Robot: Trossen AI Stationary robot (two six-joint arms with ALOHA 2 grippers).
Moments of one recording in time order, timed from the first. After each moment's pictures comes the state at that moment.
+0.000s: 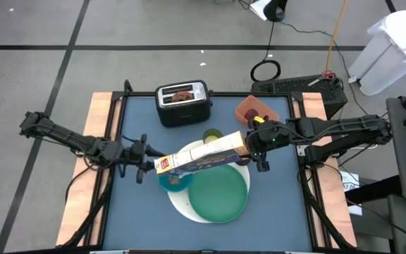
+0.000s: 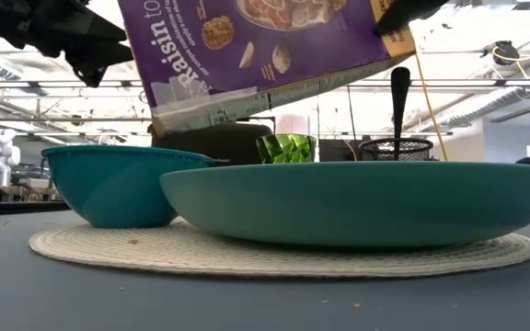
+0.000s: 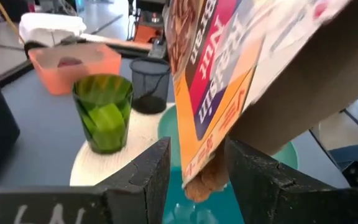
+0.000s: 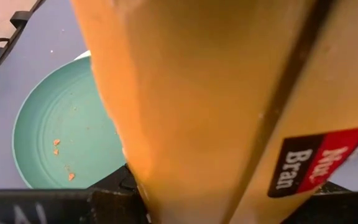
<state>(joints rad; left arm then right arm) -0.33 0.69 0.35 0.12 -0.29 -0.22 0.07 1.13 1.05 -0.66 0.00 -0.12</state>
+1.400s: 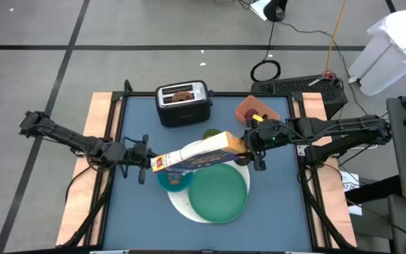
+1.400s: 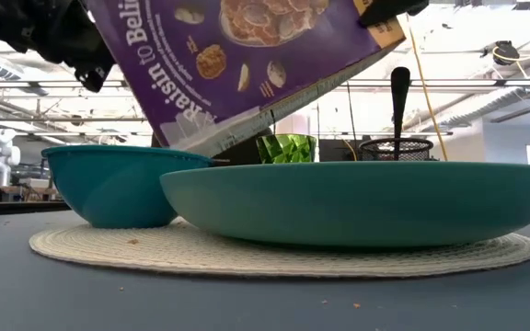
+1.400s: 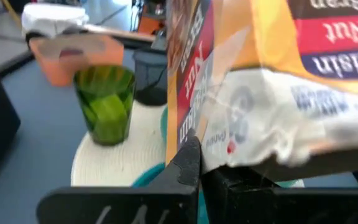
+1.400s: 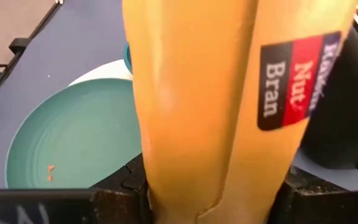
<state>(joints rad) -0.33 0.74 0.35 0.08 -0.29 -0.27 0.07 1.13 1.04 -0.56 0.00 -0.12</state>
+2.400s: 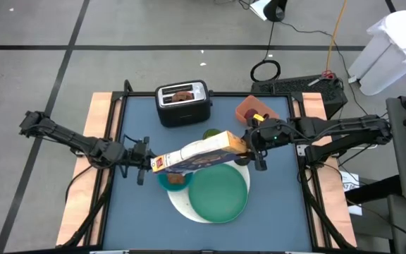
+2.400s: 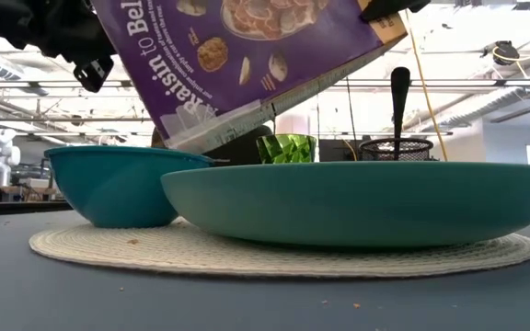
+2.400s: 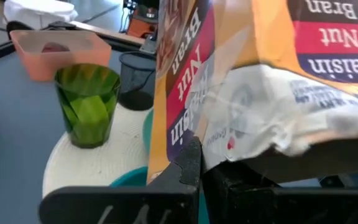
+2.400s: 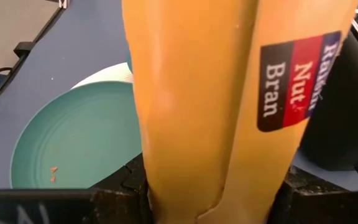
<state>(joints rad) -0.33 0.74 0.35 0.17 -0.26 -0.33 0.07 1.13 1.05 -0.57 0.00 -0.12</state>
